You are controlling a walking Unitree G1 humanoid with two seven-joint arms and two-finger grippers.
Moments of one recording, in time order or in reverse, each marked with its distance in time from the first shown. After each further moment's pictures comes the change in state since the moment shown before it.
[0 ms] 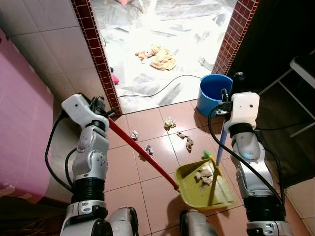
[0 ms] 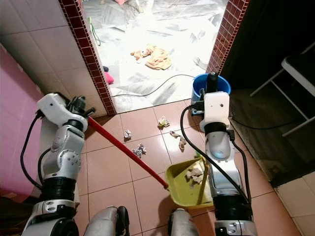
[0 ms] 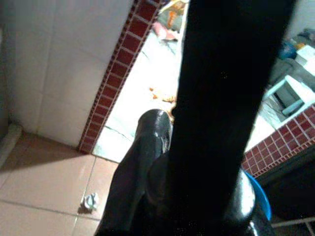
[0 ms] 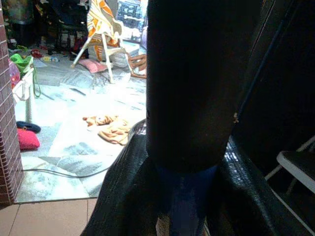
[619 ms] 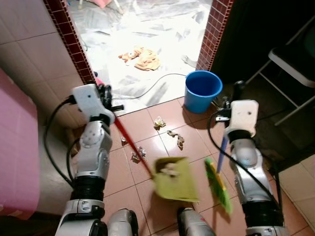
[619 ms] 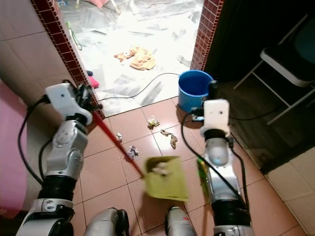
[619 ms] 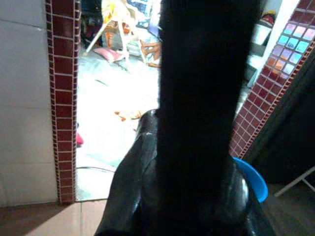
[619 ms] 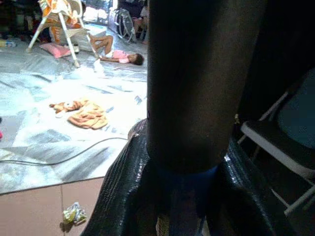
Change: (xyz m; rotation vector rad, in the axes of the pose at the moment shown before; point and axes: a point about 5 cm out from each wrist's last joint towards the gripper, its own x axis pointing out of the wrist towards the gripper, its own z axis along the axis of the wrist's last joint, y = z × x) left arm 0.001 -0.020 0.009 0.231 -0.100 -0.135; right arm -0.011 0.003 -0.017 -0.003 0.054 -0.032
